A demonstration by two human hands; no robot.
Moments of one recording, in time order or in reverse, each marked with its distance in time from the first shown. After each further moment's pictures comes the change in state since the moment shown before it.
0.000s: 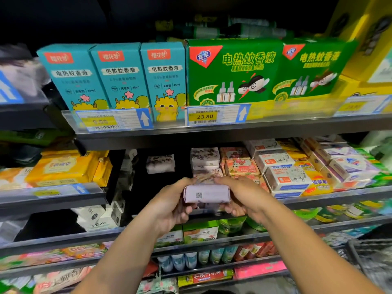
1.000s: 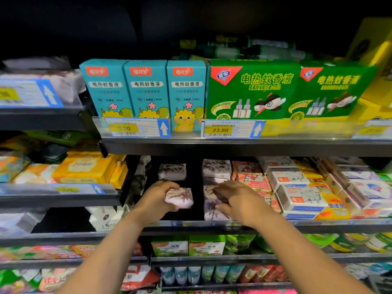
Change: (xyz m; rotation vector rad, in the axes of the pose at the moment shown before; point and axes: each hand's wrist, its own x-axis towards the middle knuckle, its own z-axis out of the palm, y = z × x) left_hand 0.060 -0.009 -0.090 1.028 0.210 0.534; right_hand 0.065 0.016 -0.010 -1.339 0.090 -0.597
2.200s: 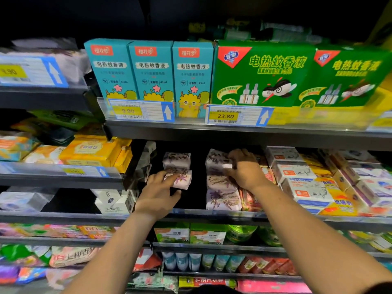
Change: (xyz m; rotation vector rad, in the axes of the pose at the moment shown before) left_hand -0.013 -0.017 0.025 0.297 0.170 -0.049; right_hand 0.056 0.034 -0.004 0.285 0.206 0.223
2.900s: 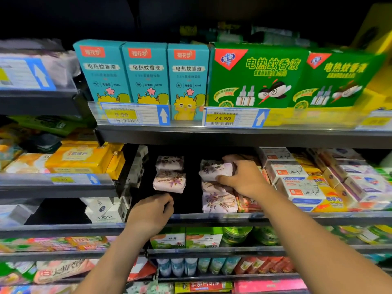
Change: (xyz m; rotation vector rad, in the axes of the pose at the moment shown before) left_hand -0.024 -0.004 0.004 0.051 -0.002 0.091; right_hand -0.033 -0.018 -0.021 0.261 0.003 0.008
